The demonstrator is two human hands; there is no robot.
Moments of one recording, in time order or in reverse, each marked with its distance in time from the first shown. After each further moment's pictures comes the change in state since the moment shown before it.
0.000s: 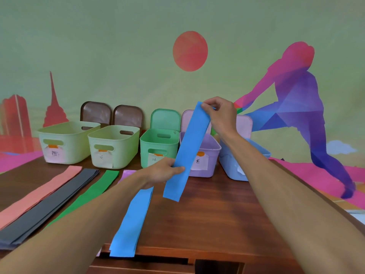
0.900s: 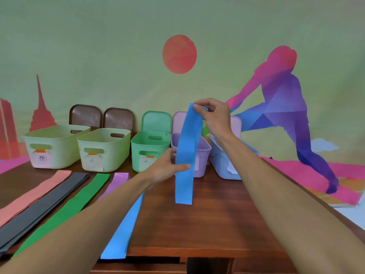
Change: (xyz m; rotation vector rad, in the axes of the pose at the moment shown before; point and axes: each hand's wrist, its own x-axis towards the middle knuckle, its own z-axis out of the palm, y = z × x) left_hand 0.010 0.018 0.025 -0.115 0.199 0.148; right_hand -0.014 -0.016 -0.020 0.186 -0.034 0.071
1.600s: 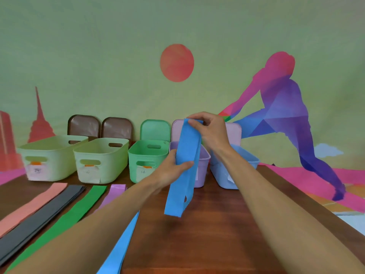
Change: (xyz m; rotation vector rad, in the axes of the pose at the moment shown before) left_hand 0.020 0.025 0.016 -0.082 0.078 0.099; right_hand 0.004 0.017 -0.004 -0.006 -0.112 -0.086
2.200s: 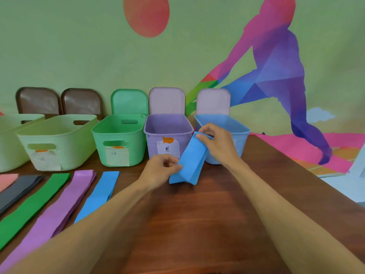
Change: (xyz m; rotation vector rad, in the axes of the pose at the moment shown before) left_hand 0.045 -0.104 0.054 0.209 -0.010 -0.060; right_hand -0.058 0.133 -0.063 -0.338 -0.071 0.189
